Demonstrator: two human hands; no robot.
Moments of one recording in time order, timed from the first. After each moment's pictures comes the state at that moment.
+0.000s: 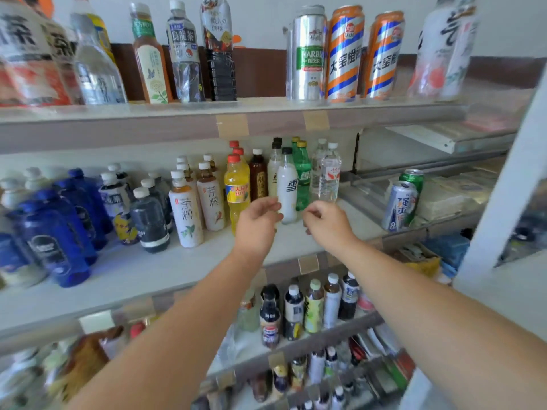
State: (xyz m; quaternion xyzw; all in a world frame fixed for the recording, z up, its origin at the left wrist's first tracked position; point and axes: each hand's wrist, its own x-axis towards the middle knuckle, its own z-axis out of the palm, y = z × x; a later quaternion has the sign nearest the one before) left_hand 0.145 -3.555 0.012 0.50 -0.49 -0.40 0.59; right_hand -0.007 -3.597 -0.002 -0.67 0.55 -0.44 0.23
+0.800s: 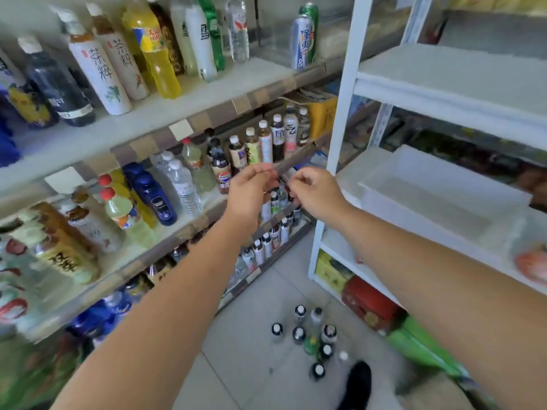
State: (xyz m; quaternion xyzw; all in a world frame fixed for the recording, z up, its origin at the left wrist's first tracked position) left_hand 0.165 -3.301 -0.147 0.44 -0.49 -0.61 0.45; right_hand 0.024 -3.255 -0.155 -0.51 0.69 -0.44 0.28
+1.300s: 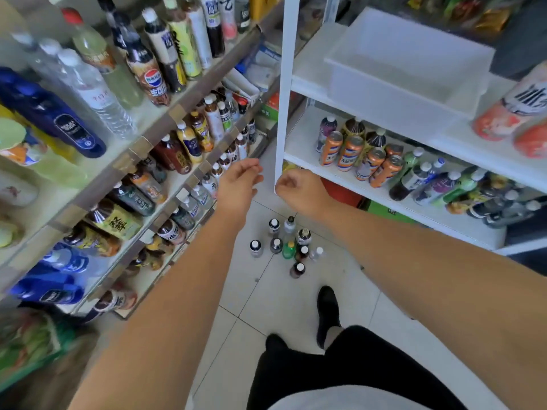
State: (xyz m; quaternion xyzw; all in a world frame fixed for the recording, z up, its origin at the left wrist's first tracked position) left_hand 0.201 -3.233 -0.329 0.48 -0.48 -0.68 0.29; right_hand 0.075 -3.154 -0.346 -0.41 0.78 -0.36 0.30
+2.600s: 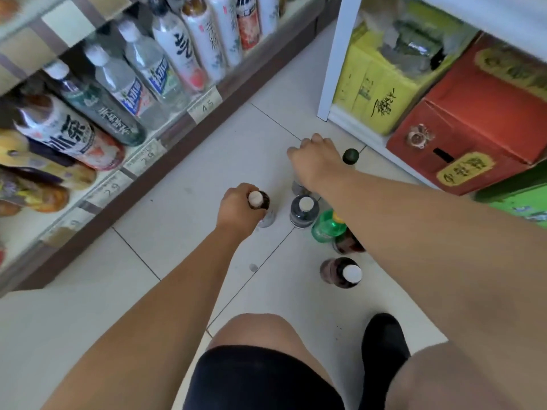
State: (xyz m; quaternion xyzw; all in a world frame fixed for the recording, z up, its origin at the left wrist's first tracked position) left_hand 0.193 -3.285 -0.995 0.61 -0.68 -0.40 0.06; right_hand -0.003 -3.294 -0.966 -0.66 0.72 0.19 0.10
